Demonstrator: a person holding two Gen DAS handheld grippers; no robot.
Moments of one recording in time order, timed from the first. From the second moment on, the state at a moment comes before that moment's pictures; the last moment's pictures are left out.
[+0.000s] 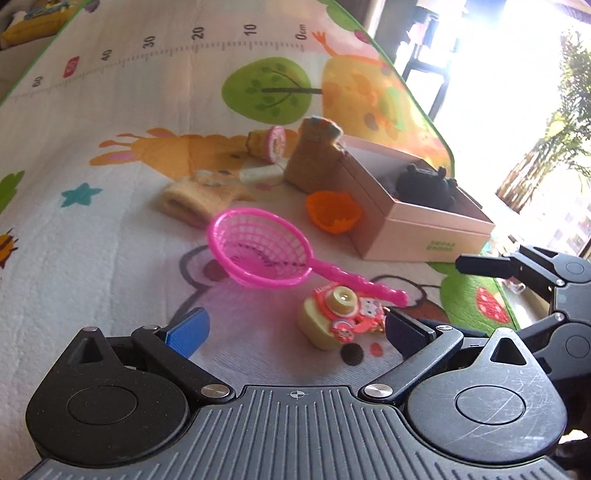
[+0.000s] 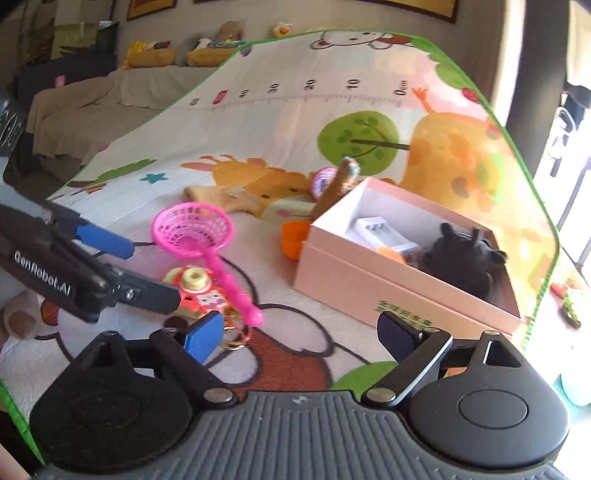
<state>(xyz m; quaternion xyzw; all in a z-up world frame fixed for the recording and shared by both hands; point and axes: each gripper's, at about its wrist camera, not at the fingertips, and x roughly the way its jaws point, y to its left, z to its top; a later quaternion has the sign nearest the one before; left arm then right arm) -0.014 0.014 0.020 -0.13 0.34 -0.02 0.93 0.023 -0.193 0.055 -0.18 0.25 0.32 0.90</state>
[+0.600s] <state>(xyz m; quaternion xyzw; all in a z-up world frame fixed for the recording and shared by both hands) -0.001 0.044 0.013 0.01 0.36 0.15 0.92 0.025 -0.232 0.033 -0.12 0.27 0.28 0.91</state>
